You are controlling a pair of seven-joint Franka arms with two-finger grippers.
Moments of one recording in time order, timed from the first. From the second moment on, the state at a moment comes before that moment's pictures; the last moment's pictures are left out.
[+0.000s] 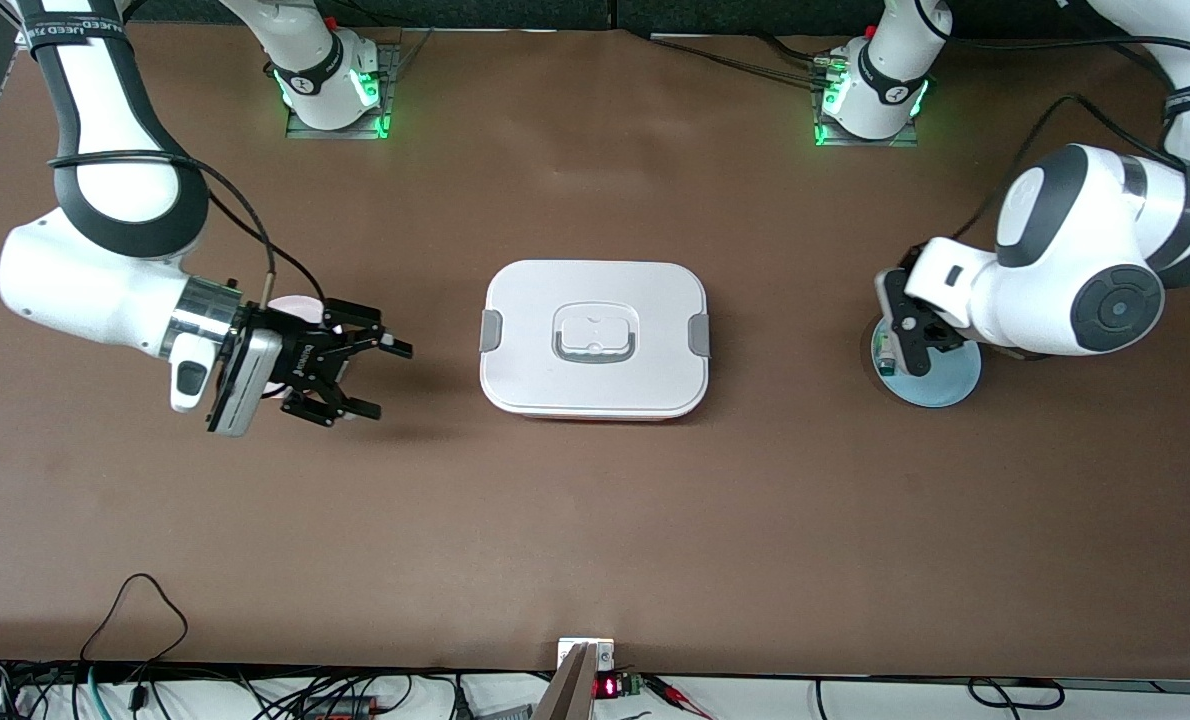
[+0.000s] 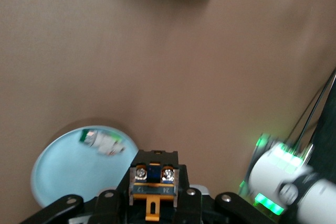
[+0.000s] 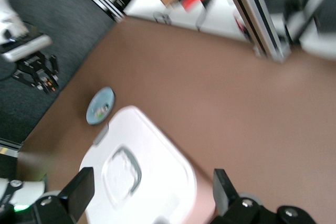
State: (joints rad) left arm 0.13 0.33 -0.30 -1.64 0.02 1.52 1.12; right arm -0.06 0.33 0.28 -1.73 0.93 2.14 -0.83
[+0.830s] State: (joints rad) left arm 0.36 0.37 -0.30 -1.97 0.08 2.03 1.63; right arm -0.09 0.24 0.28 -1.67 0.28 1.79 -0.05
